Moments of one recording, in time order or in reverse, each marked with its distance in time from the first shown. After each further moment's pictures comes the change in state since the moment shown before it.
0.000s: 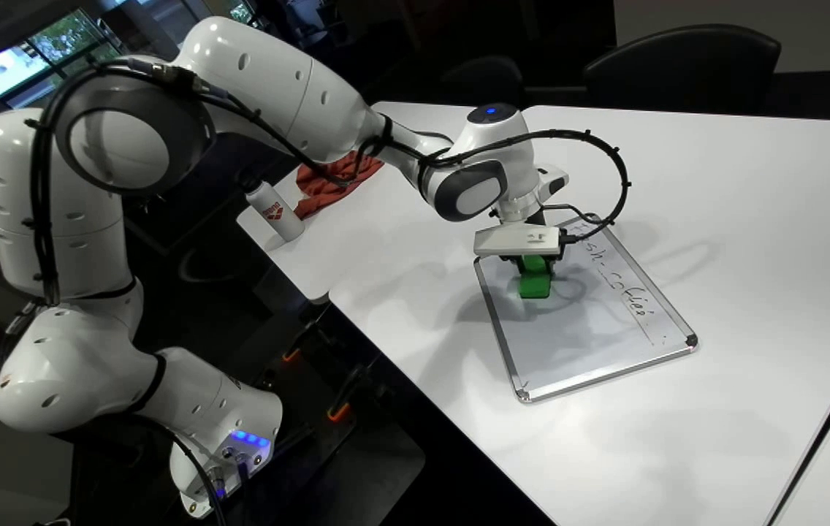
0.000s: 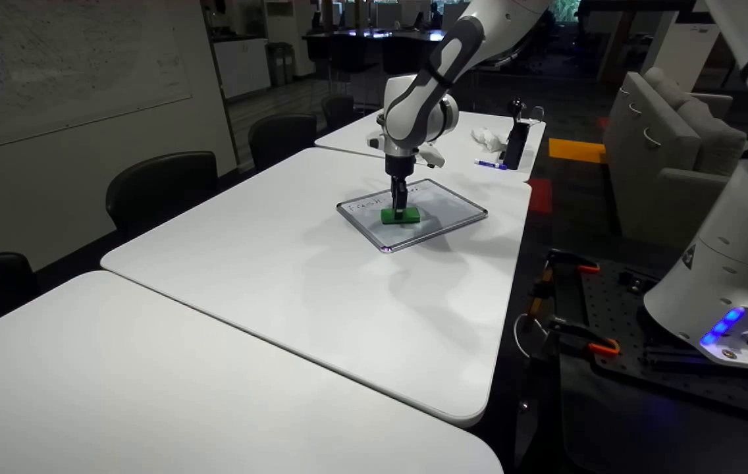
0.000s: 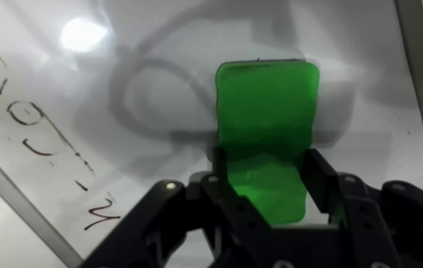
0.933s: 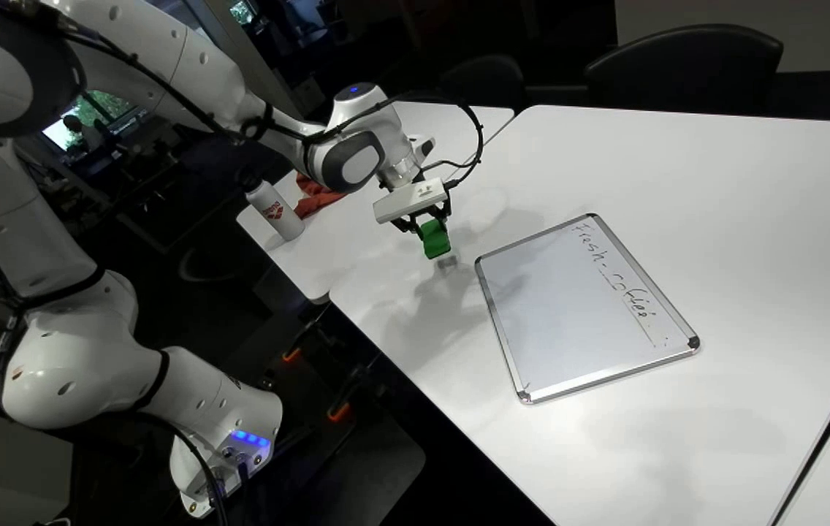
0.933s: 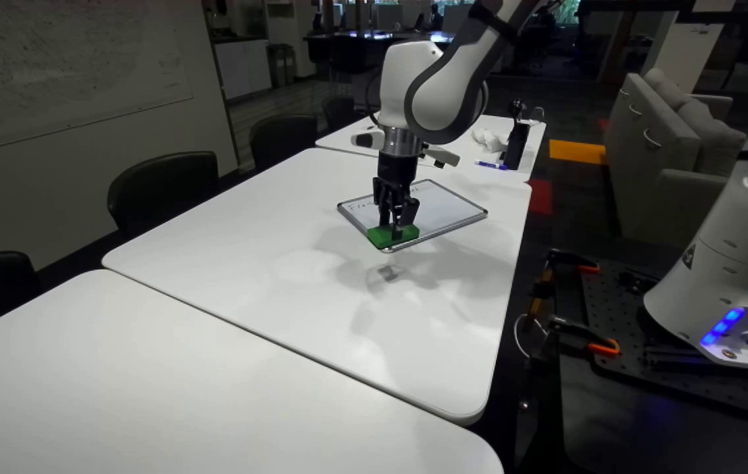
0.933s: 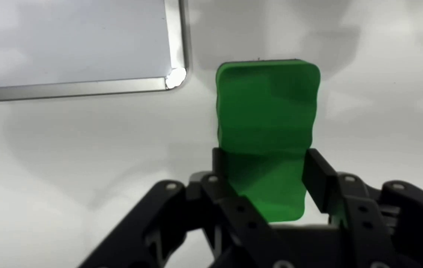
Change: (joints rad) arm 0.154 -0.392 0.165 -0.479 0.008 0.136 -0.108
